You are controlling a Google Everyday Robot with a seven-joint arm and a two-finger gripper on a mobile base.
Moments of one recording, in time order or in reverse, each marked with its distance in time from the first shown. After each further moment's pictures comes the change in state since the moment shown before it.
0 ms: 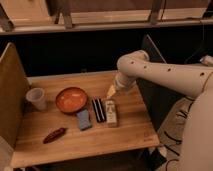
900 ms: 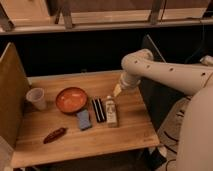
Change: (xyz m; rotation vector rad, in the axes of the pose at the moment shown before) arm 0.000 -0.035 0.007 0.059 0.014 0.060
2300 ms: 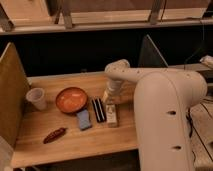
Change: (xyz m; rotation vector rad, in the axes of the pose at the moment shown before) arm -0.029 0.040 0.125 -0.016 0.169 0.036
